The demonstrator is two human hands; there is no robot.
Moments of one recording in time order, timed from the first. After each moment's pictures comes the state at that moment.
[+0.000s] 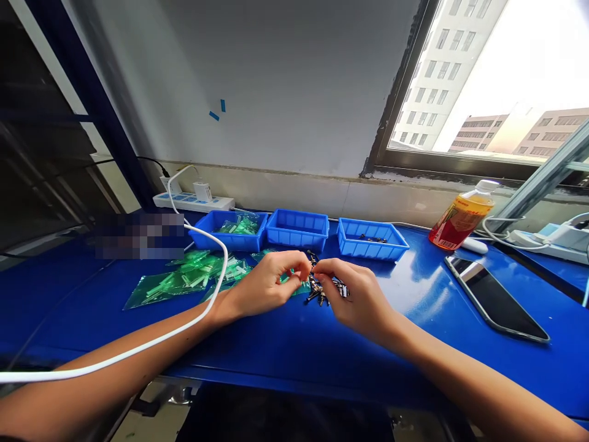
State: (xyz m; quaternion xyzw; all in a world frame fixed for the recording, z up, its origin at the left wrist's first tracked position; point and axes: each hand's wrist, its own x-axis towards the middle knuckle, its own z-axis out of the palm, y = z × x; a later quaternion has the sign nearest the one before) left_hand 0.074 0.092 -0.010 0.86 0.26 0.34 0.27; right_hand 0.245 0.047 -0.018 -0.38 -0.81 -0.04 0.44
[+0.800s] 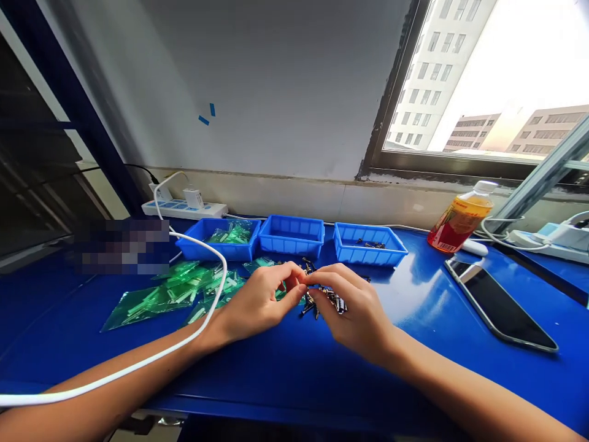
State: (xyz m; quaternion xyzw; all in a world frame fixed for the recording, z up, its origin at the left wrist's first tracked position) left_hand 0.078 0.089 -0.013 0.85 0.31 0.32 0.29; right_hand 0.244 0.047 -0.020 -0.34 -0.80 -0.05 0.49
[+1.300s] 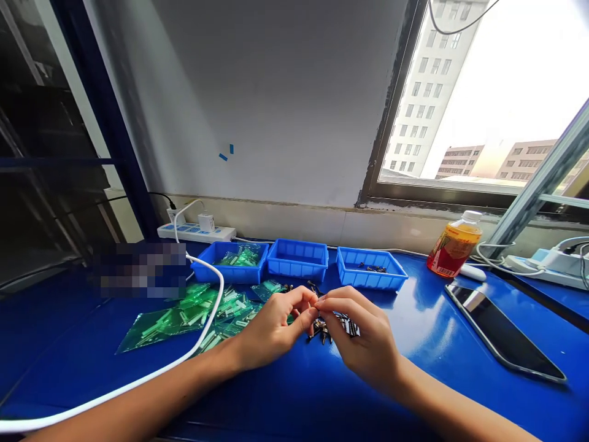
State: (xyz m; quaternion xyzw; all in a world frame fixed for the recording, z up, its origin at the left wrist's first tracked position) left_hand 0.081 0.081 -0.013 0.81 0.27 0.32 0.41; right_hand 0.238 0.040 -0.012 -0.30 -0.77 -0.06 0.55
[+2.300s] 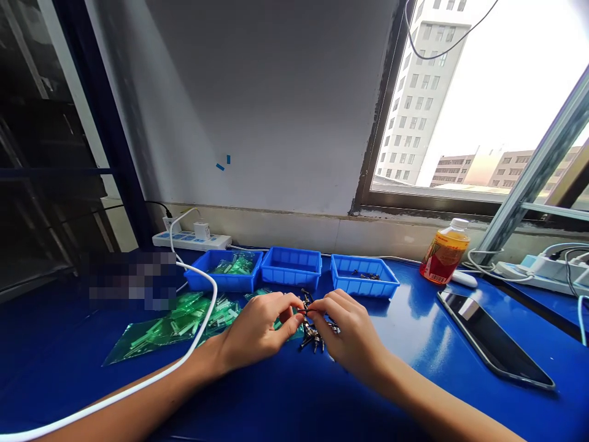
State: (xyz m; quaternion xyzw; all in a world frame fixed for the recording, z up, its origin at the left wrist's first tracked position) left_hand 0.073 0.093 -0.015 0.88 0.29 0.32 0.18; right_hand 0.250 0.056 -0.023 -0.39 -0.80 -0.14 0.43
